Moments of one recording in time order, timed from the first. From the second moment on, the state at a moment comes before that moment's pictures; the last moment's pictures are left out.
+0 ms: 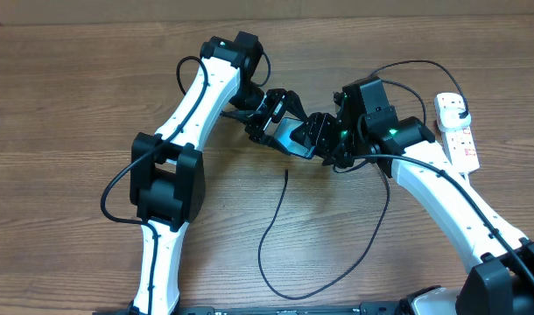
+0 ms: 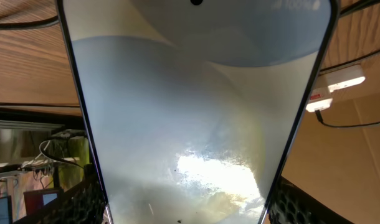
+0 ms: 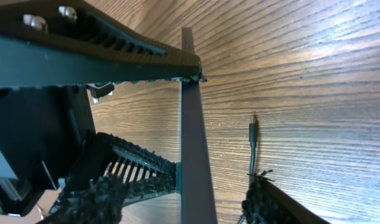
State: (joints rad) left arm -0.36 2.32 2.08 -1.40 0.90 -1.28; right arm 0.36 1.56 1.18 -0.64 -0.44 0.81
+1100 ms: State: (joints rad) left arm -0.38 2.32 2.08 -1.40 0.90 -1.28; right arm 0.36 1.56 1.18 -0.64 -0.41 0.81
